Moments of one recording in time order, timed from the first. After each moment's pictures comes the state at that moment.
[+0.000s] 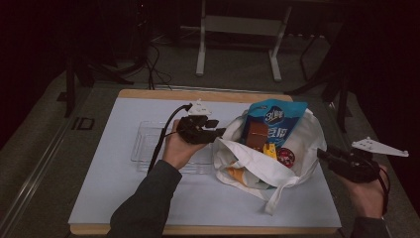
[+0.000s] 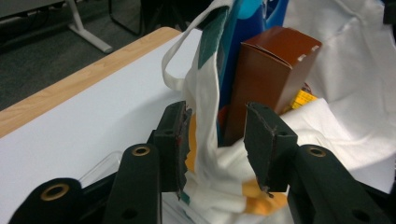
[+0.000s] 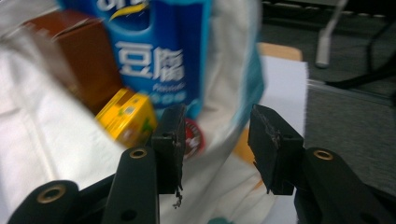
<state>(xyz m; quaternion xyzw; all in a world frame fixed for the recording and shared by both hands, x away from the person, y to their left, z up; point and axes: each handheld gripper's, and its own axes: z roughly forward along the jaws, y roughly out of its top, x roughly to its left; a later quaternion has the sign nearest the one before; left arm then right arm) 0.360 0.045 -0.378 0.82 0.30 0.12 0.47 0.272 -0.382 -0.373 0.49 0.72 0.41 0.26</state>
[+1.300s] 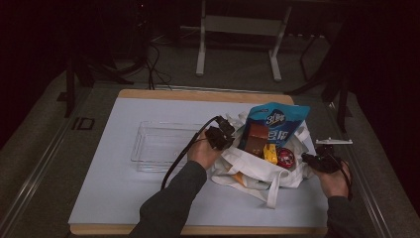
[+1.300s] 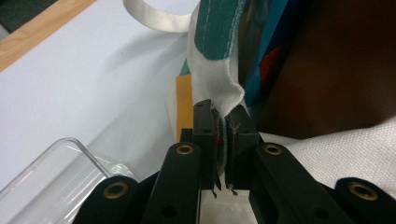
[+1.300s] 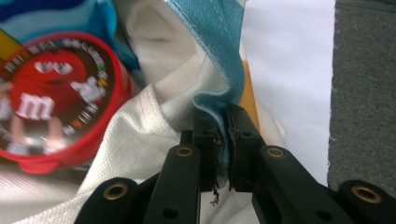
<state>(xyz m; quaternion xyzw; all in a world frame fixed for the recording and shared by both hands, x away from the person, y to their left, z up) 0.391 -0.030 -0.445 0.88 0.32 0.15 0.32 0.349 -0.380 -0.478 0.57 0.75 0.28 0.19</state>
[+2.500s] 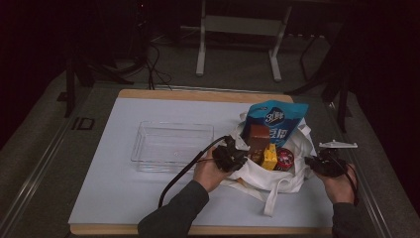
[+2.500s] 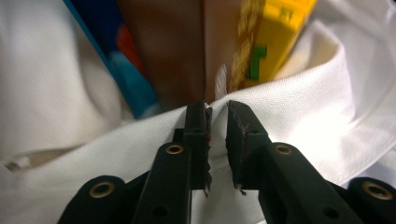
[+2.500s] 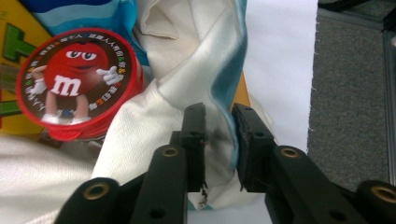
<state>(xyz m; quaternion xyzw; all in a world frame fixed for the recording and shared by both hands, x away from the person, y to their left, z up) 0.333 -0.049 -0.459 0.89 0.26 0.11 0.36 0.328 -0.379 -0.462 0.55 0.76 0.27 0.22</state>
